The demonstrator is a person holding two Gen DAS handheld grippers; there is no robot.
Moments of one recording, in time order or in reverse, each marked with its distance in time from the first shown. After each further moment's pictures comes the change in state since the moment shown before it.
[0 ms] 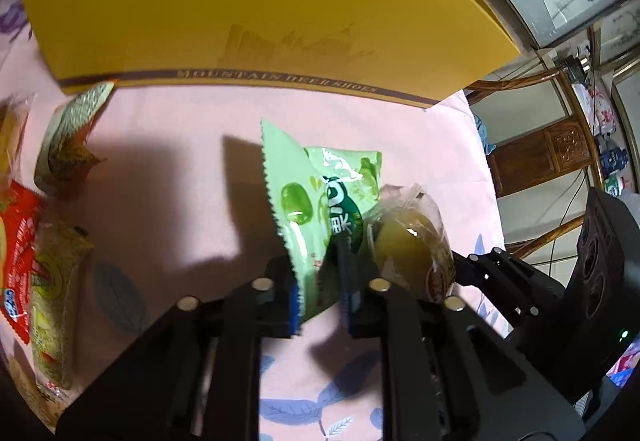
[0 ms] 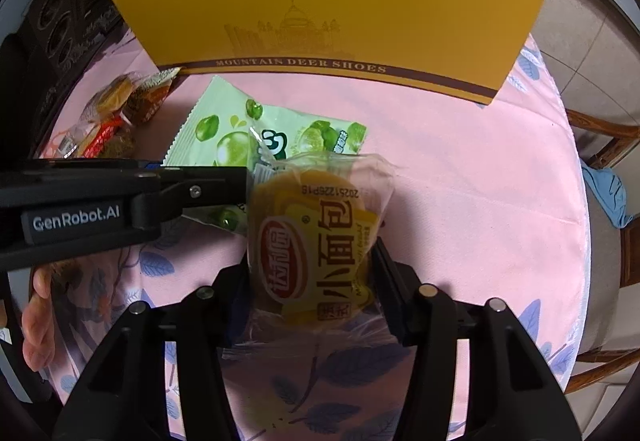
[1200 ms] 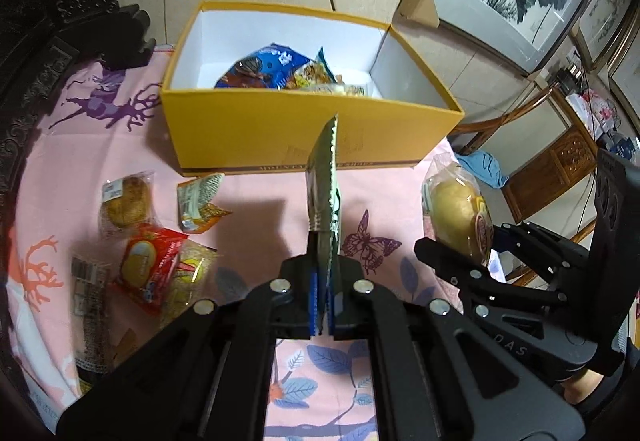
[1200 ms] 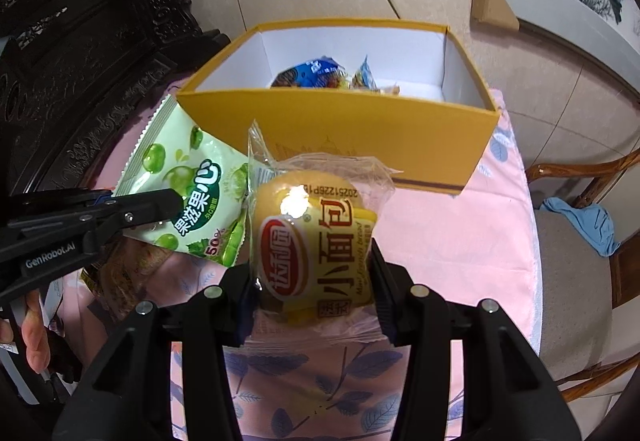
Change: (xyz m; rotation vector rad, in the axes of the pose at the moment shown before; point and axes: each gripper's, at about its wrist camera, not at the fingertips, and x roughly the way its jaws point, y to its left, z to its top) left arm -0.135 -0.017 -0.024 0.088 -0.253 0.144; right arm -0.101 0.024 0.021 -0.019 -0.222 0.012
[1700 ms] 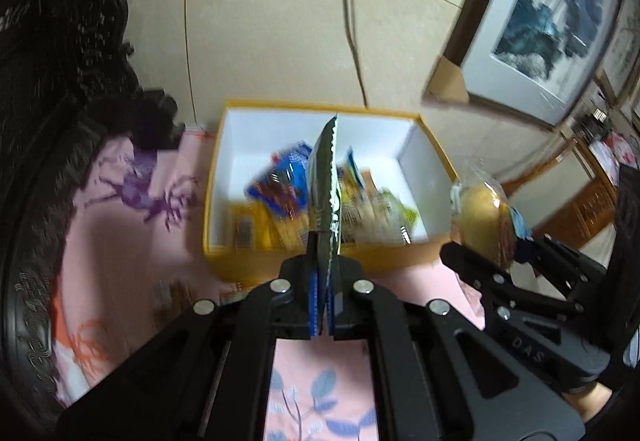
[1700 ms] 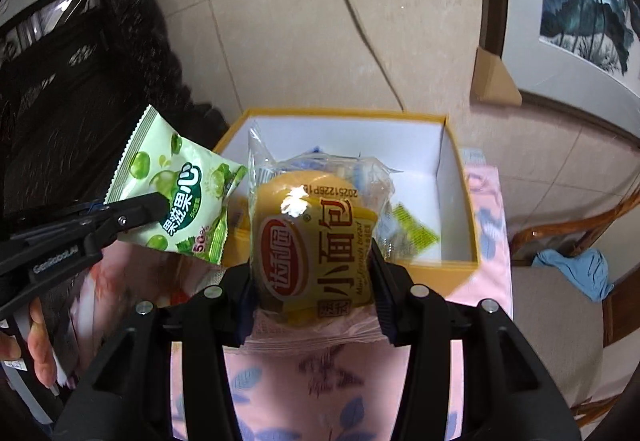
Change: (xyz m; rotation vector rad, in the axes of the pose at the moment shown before) left arm -0.021 0.001 0.116 -0.021 -0.131 0.122; right arm -0.013 -0.010 0.109 0.016 -0.114 -0.001
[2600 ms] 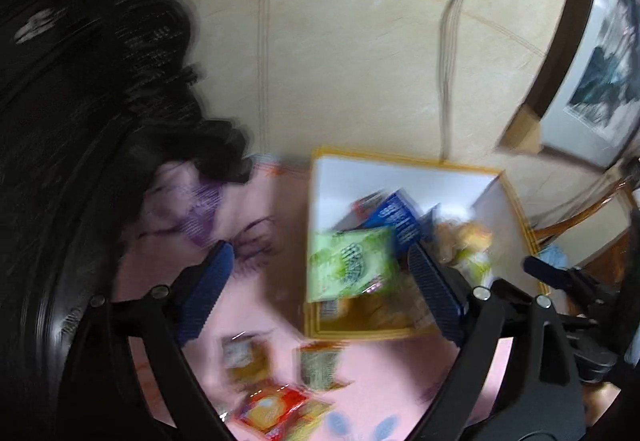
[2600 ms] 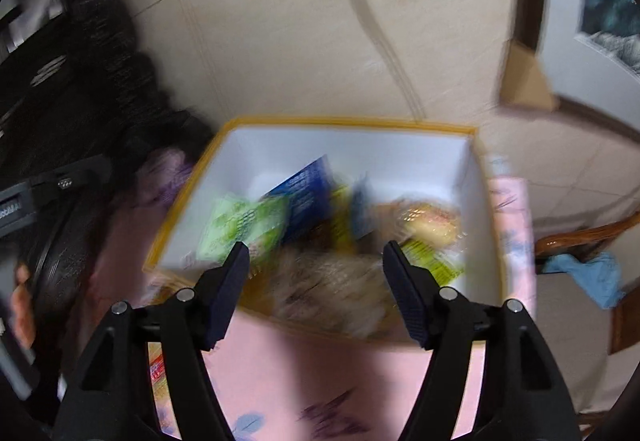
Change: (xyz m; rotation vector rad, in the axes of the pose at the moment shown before) left arm 0.006 0.088 0.030 -0.077 -0.020 0.204; right arm 0.056 0.010 0.029 0.011 0.097 0.078
